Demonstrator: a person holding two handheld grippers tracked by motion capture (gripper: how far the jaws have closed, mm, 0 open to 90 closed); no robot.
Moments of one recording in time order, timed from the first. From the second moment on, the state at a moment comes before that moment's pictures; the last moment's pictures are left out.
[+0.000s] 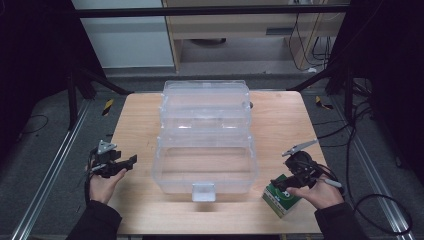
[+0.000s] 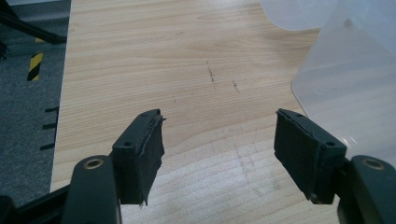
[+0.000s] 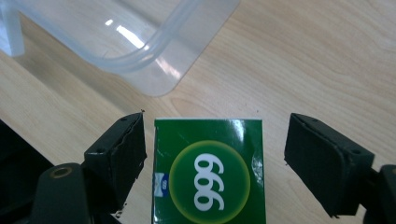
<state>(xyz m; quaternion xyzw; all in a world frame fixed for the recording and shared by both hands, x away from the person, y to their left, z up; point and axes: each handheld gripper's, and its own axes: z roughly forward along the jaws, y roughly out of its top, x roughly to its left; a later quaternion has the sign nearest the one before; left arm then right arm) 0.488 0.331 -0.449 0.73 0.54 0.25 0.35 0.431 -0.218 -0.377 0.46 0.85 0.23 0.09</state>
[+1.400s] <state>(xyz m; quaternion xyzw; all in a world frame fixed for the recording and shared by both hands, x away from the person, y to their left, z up) 0.494 0.324 -0.462 0.75 0.53 0.23 0.32 0.437 -0.212 -0.416 0.46 0.88 0.12 0.02</state>
